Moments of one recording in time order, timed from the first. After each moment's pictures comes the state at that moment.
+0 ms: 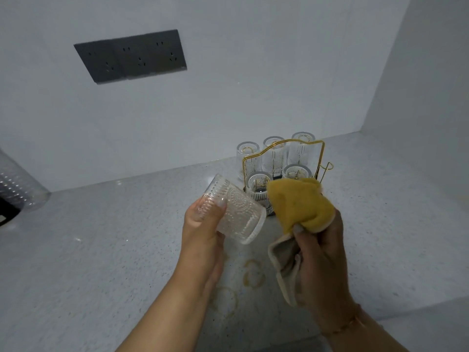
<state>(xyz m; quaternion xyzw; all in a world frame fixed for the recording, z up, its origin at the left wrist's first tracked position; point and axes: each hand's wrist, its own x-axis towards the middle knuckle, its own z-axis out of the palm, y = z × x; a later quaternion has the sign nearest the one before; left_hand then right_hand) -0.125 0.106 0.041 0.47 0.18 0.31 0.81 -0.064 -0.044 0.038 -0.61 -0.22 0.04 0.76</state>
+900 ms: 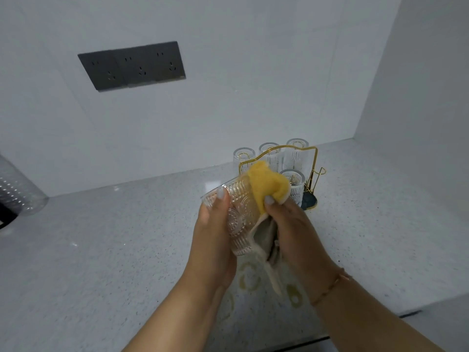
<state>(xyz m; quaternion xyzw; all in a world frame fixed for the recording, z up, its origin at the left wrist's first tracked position) -0.126 0.075 0.070 0.49 0.18 0.27 0.81 -0.054 -0.024 0.076 -0.62 -0.30 0.18 0.70</state>
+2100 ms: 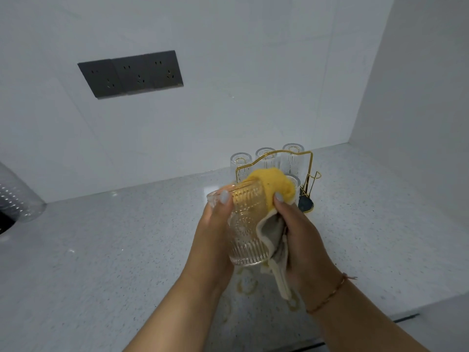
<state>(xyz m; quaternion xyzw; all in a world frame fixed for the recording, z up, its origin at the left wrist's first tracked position) -0.128 0.071 0.081 0.53 0.11 0.22 0.81 -0.050 -0.026 0.070 -0.46 -0.15 0.31 0.82</state>
